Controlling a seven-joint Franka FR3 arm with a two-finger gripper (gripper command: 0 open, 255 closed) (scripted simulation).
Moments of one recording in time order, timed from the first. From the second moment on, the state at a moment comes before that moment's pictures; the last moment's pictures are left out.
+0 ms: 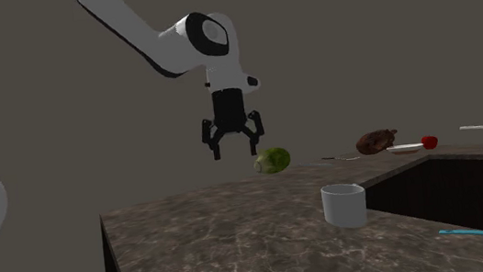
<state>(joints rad) -0.07 -0.28 -0.36 -2.22 -0.16 1.95 -0.37</state>
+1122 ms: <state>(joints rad) -0.23 0.41 -0.47 -1.67 0.10 2.01 -0.76</state>
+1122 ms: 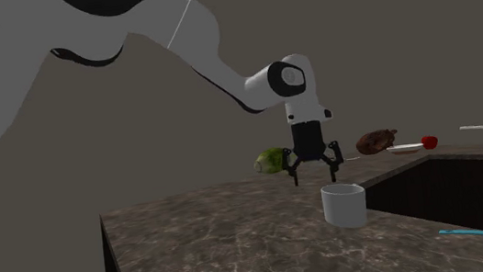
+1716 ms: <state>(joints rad) -0.26 0.51 -0.46 -1.65 0.13 2.08 -0.79</state>
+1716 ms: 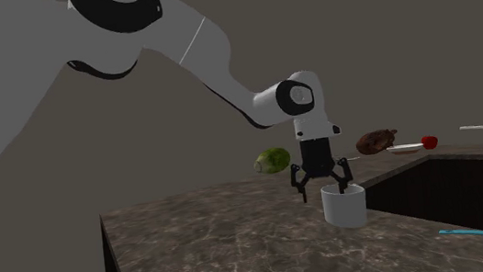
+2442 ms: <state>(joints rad) -0.27 0.51 -0.46 -1.66 0.13 2.09 -0.80</state>
